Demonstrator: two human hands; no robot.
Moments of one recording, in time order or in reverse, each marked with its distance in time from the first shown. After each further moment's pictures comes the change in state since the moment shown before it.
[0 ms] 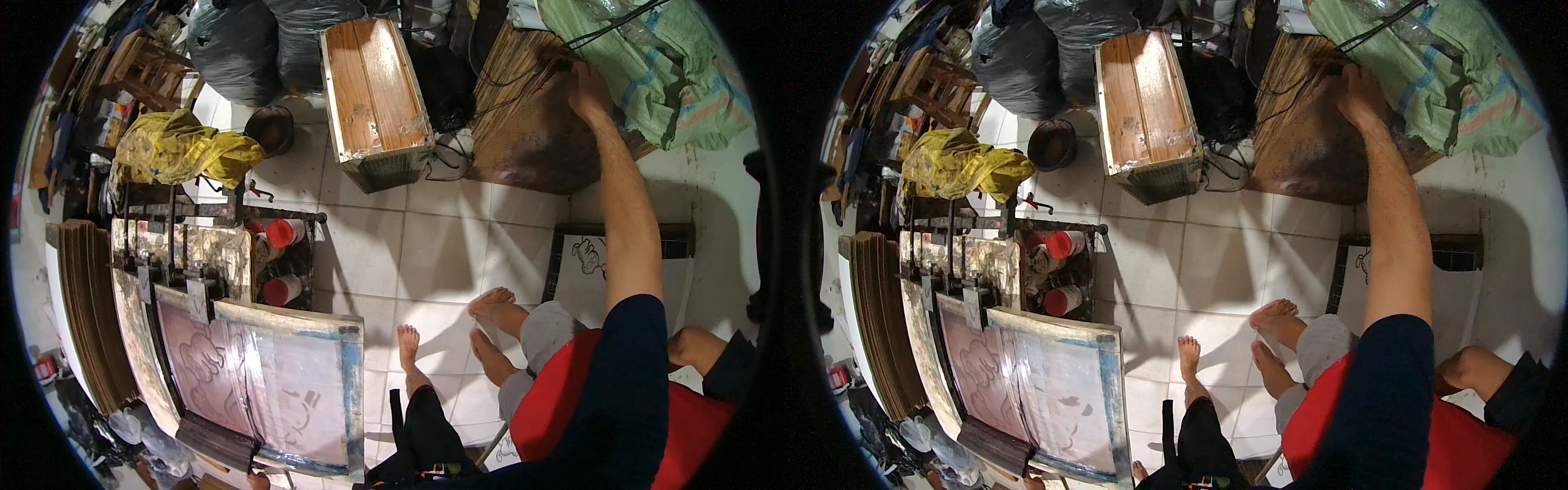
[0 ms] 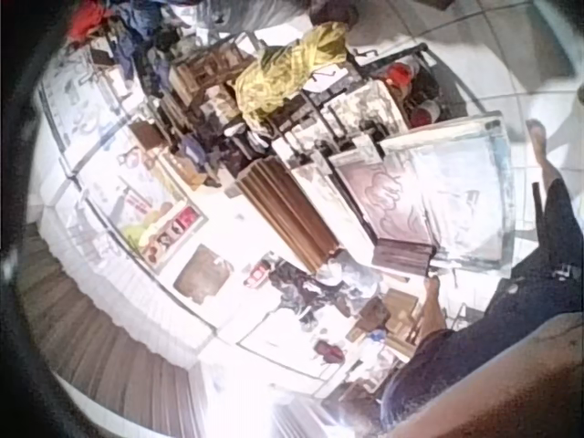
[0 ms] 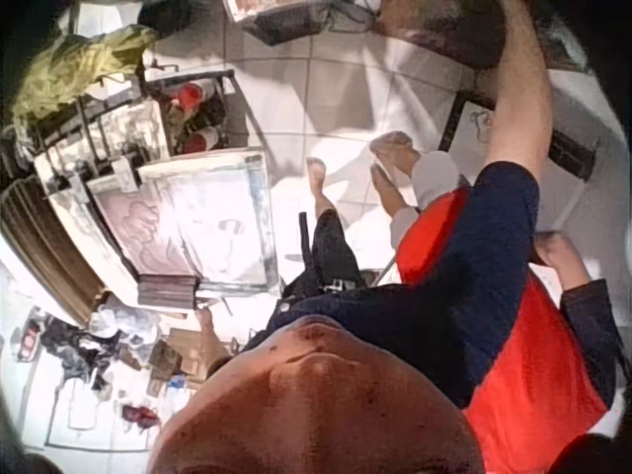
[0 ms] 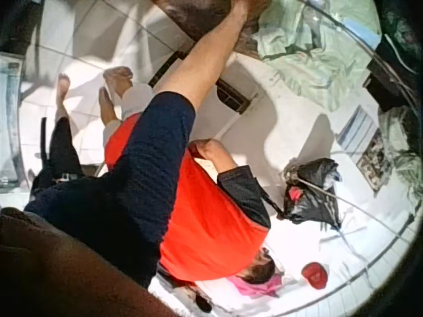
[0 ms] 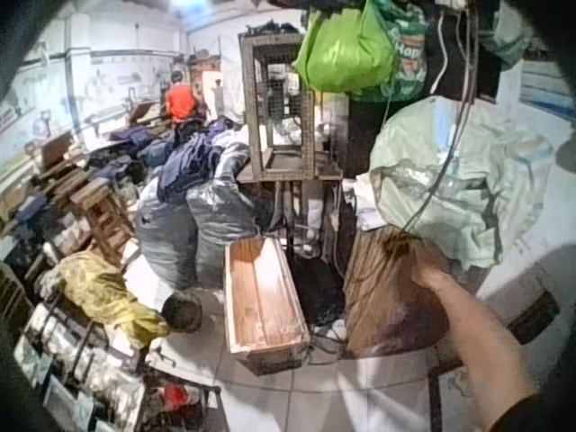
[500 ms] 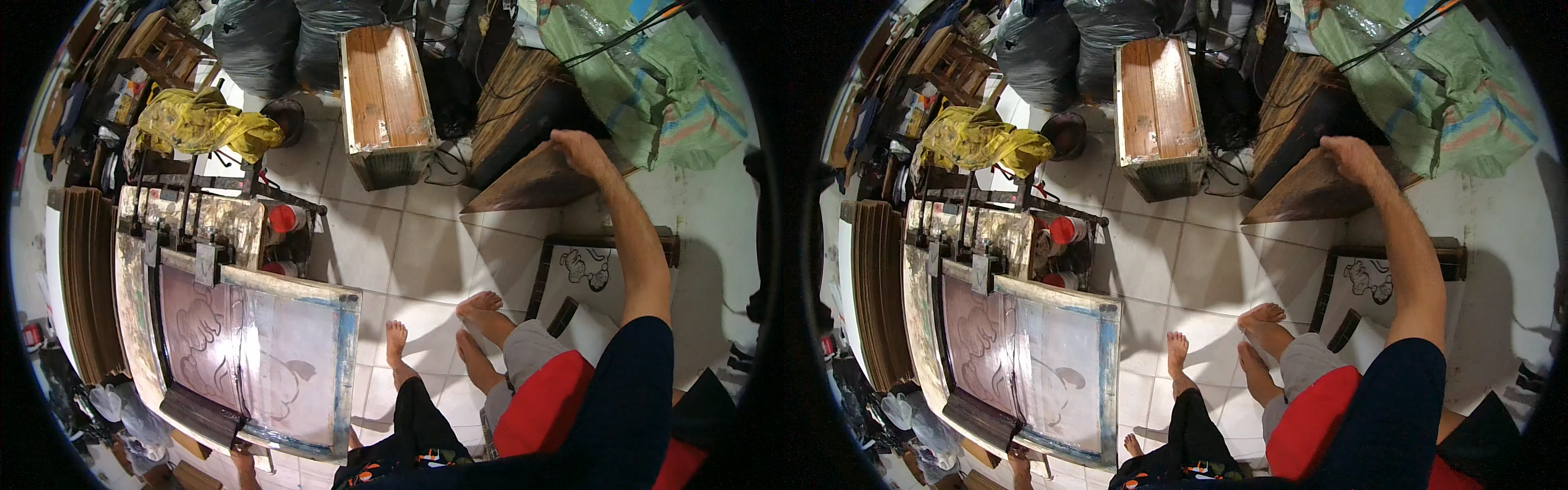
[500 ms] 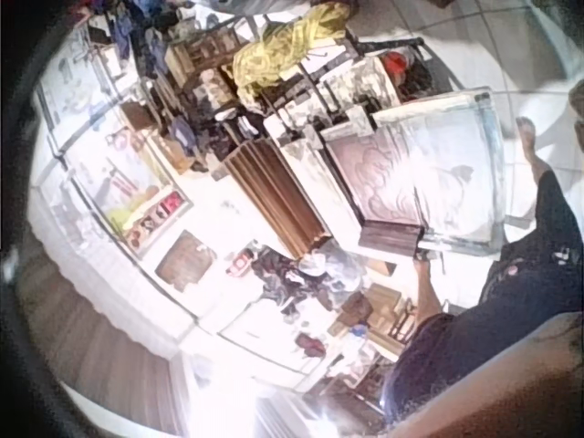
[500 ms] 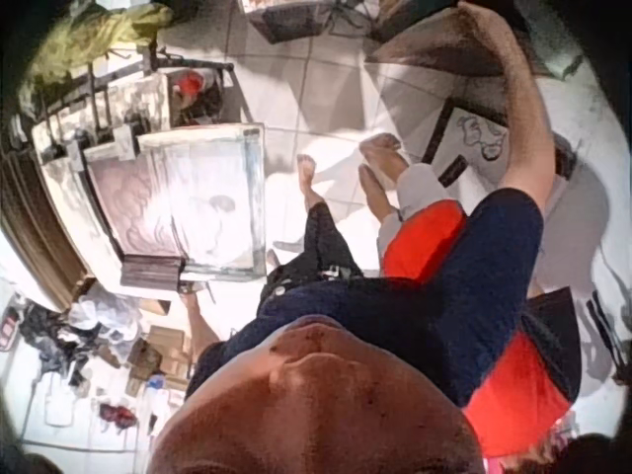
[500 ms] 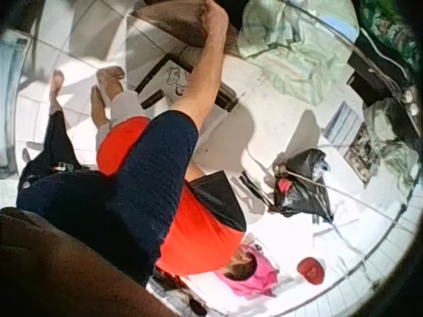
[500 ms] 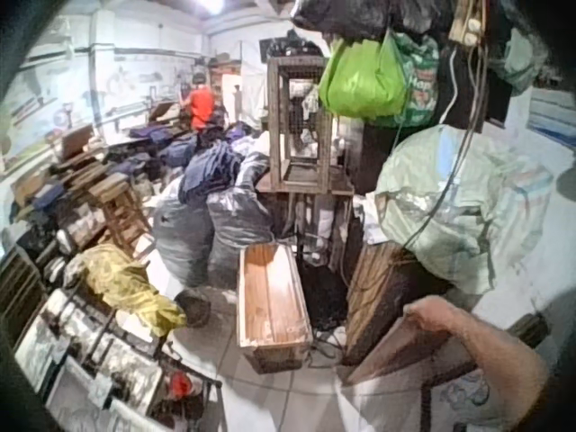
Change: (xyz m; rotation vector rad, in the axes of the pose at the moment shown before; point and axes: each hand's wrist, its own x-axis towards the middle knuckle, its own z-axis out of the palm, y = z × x) left_hand 0.007 -0.015 0.035 -0.522 0.253 0.299; right_hand -0.082 -0.004 -0.052 0.319 -0.384 -0.565
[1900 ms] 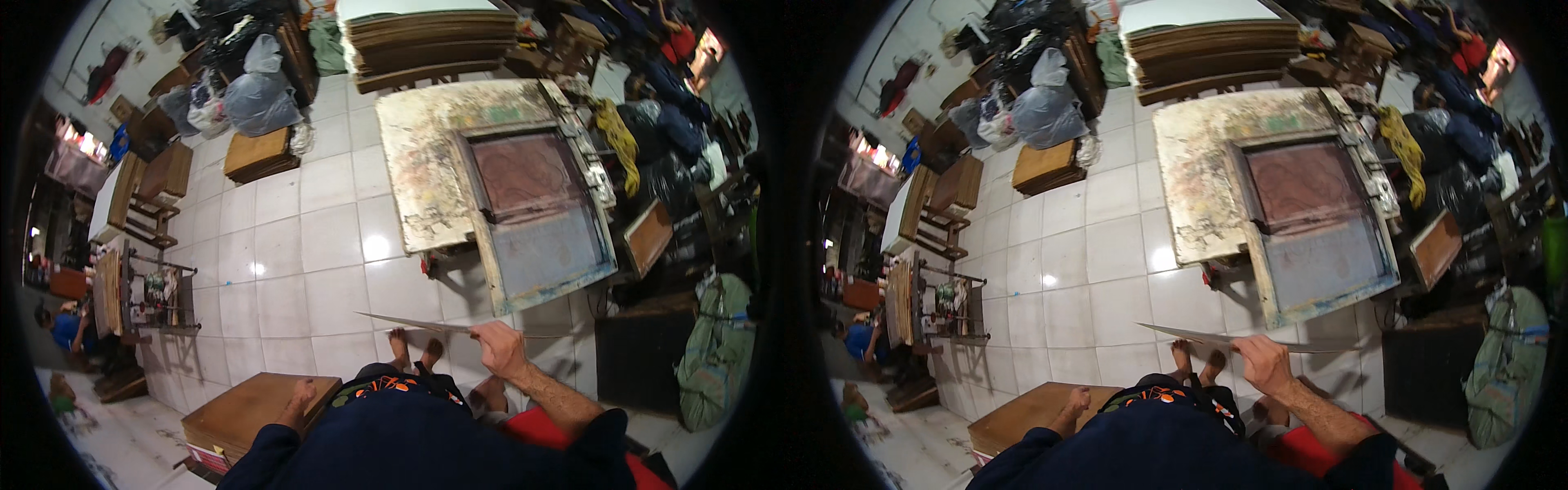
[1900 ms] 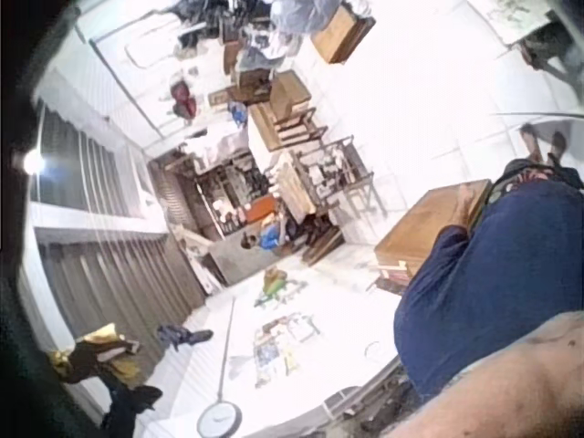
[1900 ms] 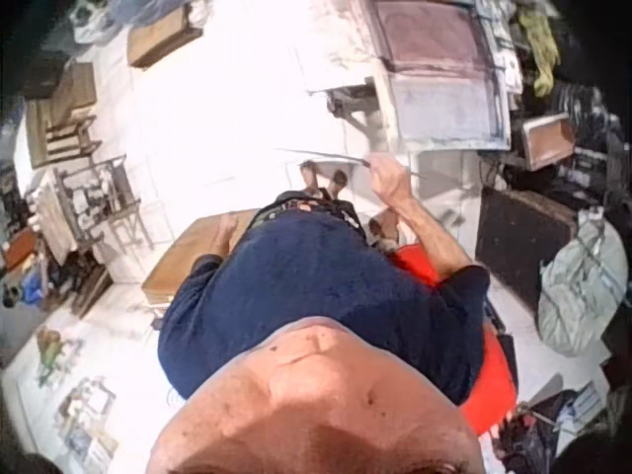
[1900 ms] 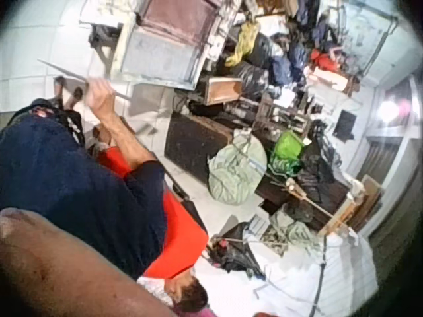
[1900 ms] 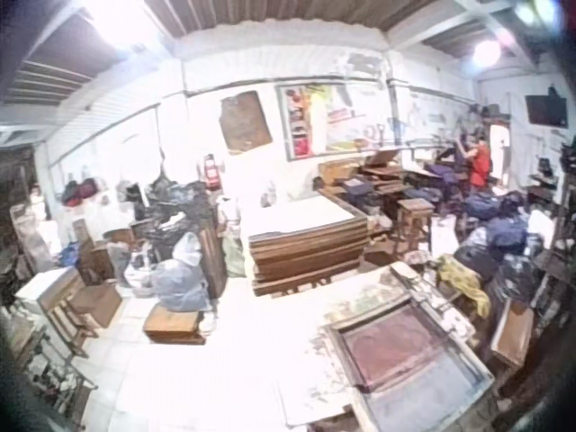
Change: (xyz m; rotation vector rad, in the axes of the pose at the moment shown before) left_hand -0.533 -0.238 0.083 -0.566 -0.130 -1.109; right_hand -0.299 -0.787 0.010 0.614 -0.145 -0.977
